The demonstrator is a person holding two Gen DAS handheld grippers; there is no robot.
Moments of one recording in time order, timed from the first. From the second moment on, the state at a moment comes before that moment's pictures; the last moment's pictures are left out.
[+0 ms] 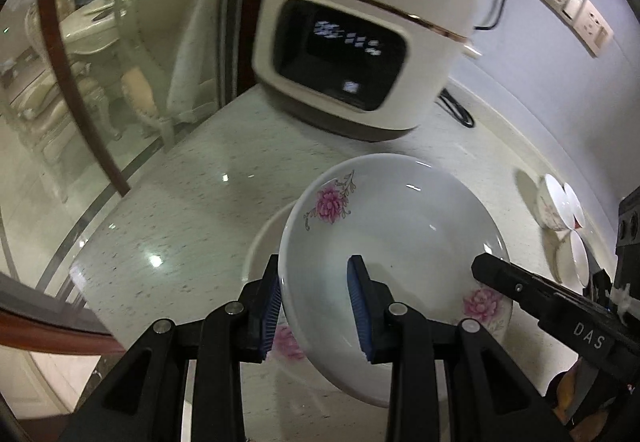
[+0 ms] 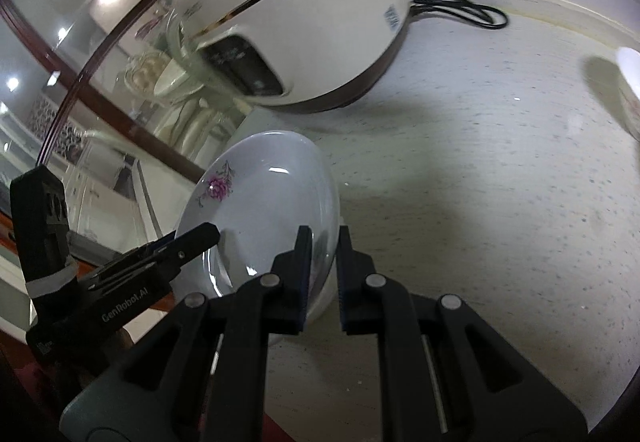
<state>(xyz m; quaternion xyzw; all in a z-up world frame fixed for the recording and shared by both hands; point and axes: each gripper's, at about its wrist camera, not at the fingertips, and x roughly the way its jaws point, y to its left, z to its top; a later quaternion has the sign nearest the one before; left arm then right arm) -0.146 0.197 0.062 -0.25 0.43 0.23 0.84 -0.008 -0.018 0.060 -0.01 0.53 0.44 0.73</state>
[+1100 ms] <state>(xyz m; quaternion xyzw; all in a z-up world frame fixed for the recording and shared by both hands) -0.151 0.201 0.032 -0.25 0.47 0.24 0.81 -0.023 0.016 0.037 -0.09 0.54 0.44 0.71</state>
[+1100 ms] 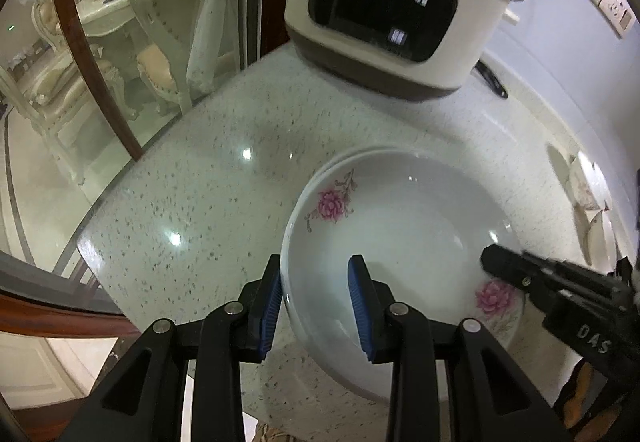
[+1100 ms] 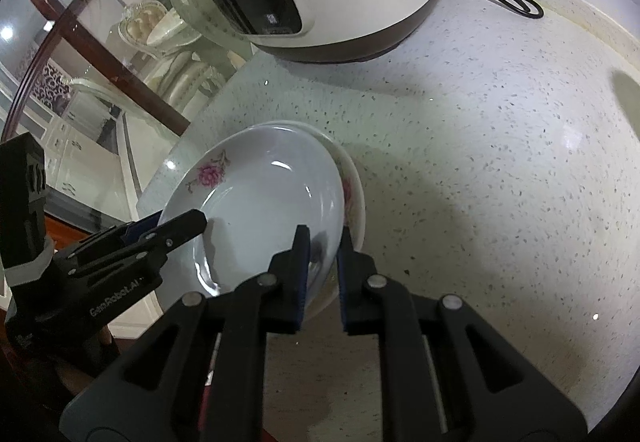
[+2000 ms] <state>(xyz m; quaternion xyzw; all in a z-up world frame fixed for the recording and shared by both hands) -0.150 0.199 0.045 -0.23 0.46 0.25 0.82 -0.043 0.039 0.044 -0.20 0.48 0.44 0.73</state>
